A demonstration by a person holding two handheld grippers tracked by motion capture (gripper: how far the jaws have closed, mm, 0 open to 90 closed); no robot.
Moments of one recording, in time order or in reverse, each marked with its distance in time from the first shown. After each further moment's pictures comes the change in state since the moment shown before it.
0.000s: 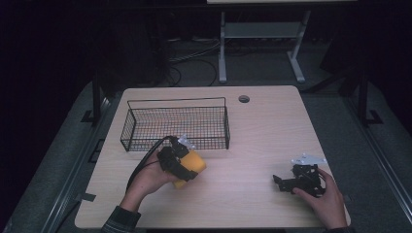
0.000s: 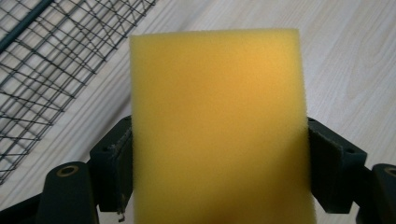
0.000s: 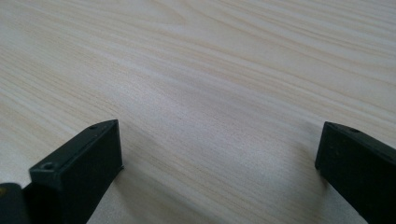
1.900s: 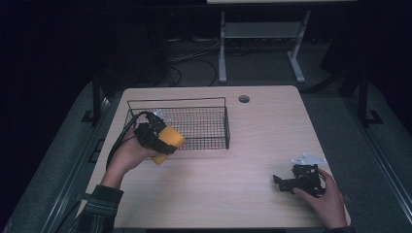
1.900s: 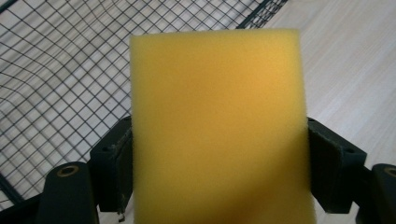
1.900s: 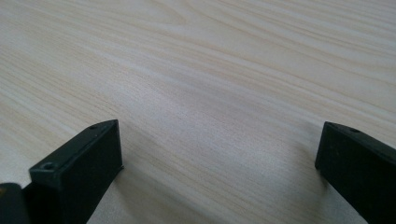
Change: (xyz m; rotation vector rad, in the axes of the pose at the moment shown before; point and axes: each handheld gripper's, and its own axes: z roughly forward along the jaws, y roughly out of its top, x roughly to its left) left arm 0.064 0.006 -0.052 -0.014 0.135 -0.094; right arm 0.000 0.000 0.000 0.000 0.000 0.002
